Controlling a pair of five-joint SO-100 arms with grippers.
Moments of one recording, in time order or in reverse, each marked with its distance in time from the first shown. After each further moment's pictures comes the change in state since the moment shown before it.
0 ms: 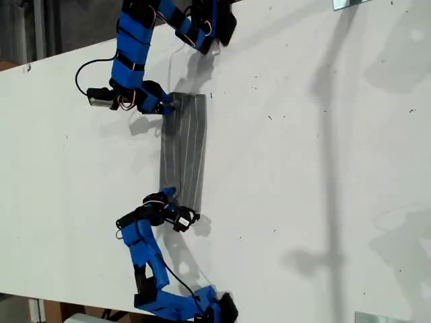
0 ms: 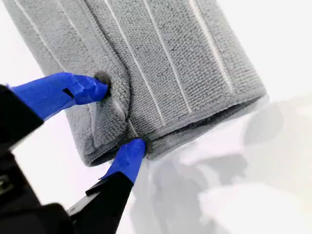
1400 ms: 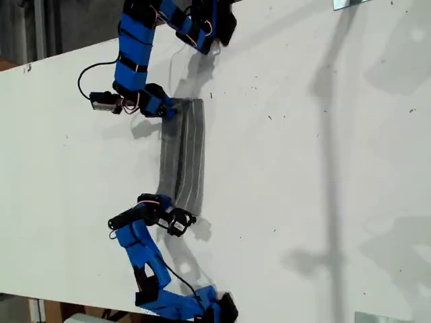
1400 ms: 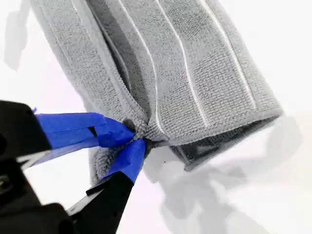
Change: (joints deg) arm 0 1.6 0.2 -13.3 12.0 2.9; arm 1 -2.9 0.0 0.0 0.6 1.1
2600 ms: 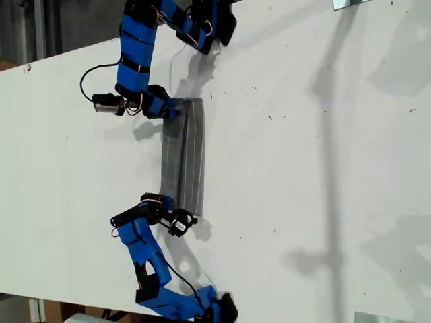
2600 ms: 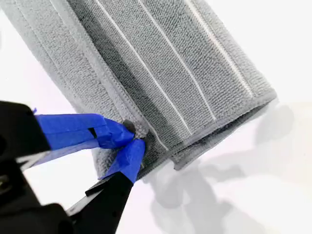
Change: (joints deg) arm 0 0.2 -2.7 0.0 0.4 1.7; arm 1 -2.7 0.4 0.0 1.1 2.5
